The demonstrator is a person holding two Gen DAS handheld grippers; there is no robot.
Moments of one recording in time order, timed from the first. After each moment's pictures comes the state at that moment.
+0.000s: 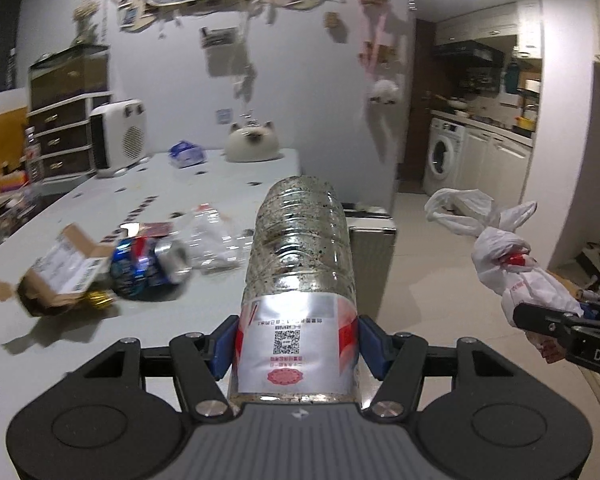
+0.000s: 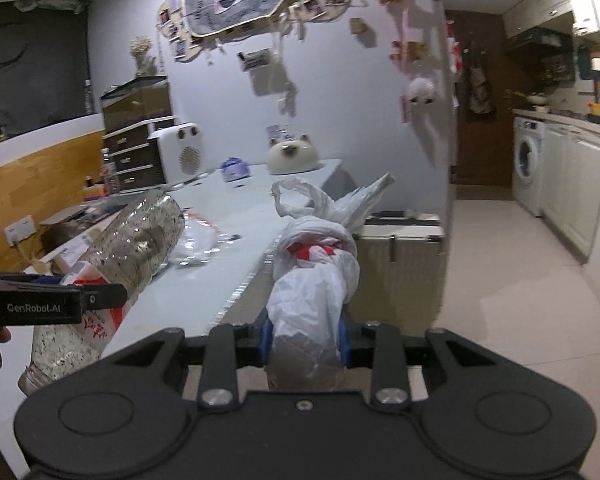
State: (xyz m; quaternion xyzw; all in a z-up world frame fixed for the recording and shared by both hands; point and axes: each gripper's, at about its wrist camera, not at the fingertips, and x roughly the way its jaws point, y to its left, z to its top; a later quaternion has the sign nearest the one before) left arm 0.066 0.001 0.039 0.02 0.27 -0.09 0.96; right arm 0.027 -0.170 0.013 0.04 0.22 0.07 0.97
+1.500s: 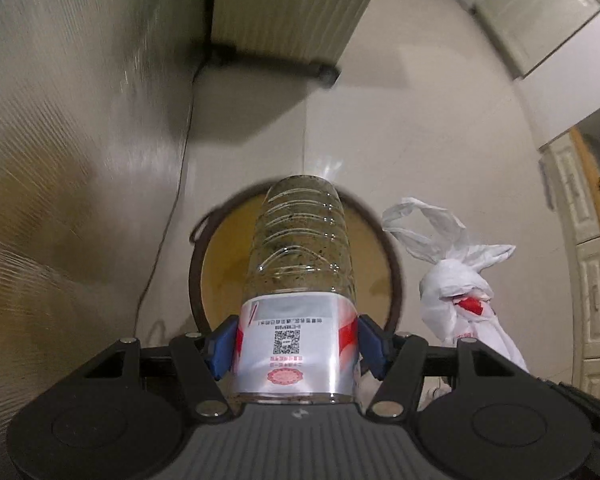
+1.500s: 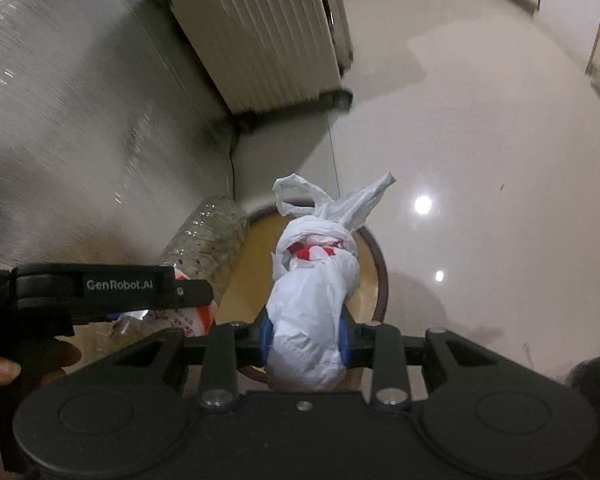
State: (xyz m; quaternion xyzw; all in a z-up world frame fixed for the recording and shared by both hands) left arm 0.281 -0.176 -0.393 -0.06 0.62 -0.12 0.77; right arm 0.159 -0.317 -0.362 0.17 0.52 -0.03 0.84
